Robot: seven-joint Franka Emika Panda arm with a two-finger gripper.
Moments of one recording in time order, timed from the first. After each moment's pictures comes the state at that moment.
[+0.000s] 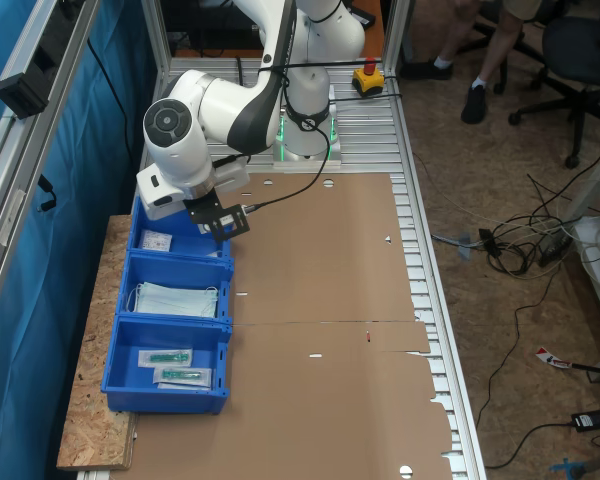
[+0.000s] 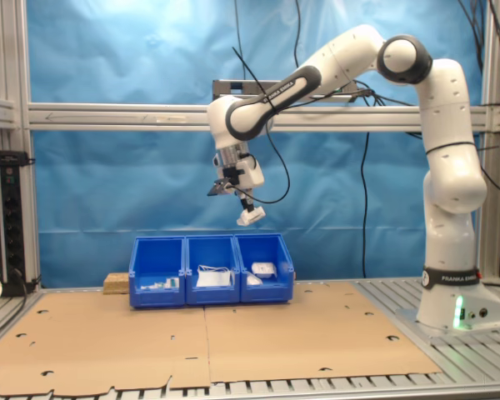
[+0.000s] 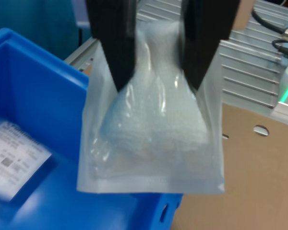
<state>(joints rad) -0.25 0.14 -0.22 -1.98 -0.07 1.85 0.01</state>
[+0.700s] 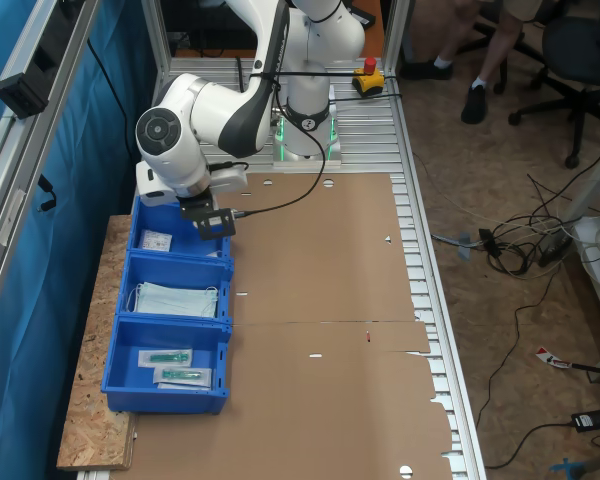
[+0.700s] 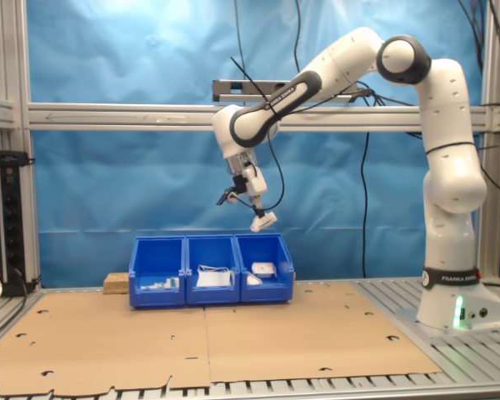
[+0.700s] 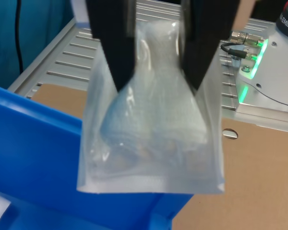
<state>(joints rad) -0.25 0.14 -0.25 -2.02 -0.07 1.82 0.18</state>
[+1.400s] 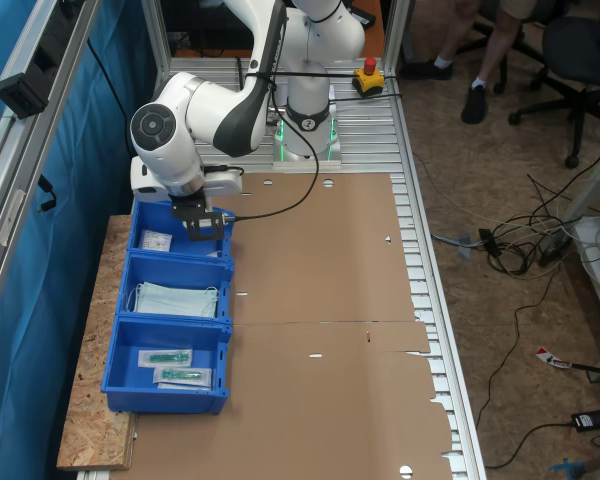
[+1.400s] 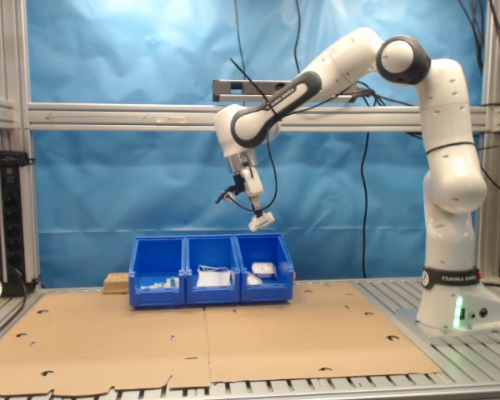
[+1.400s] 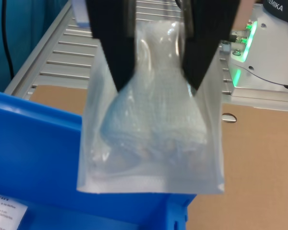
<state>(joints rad) -0.25 0.14 -0.26 -2.02 -0.07 1.86 0.27</state>
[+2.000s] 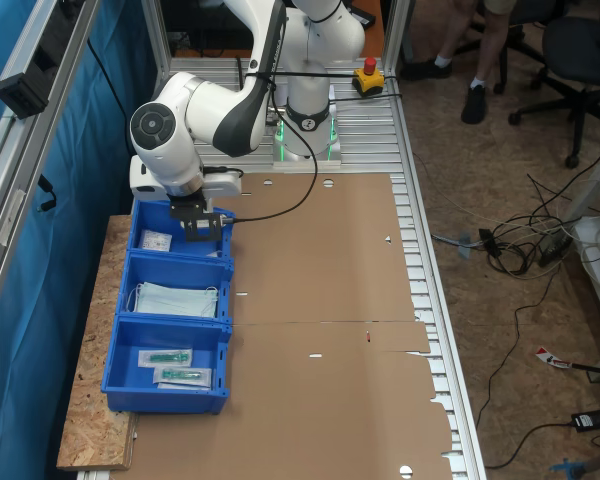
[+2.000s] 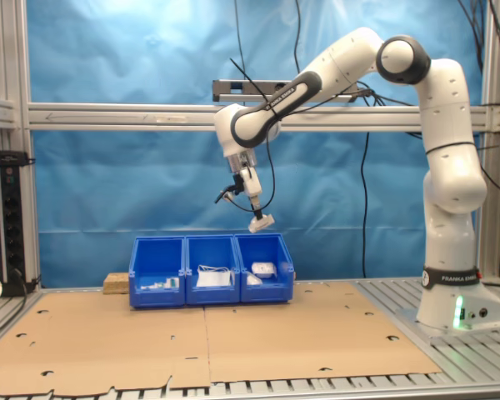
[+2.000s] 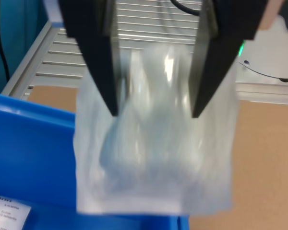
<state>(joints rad) -0.25 0.14 -0.27 -2.02 -0.07 1.87 0.30</state>
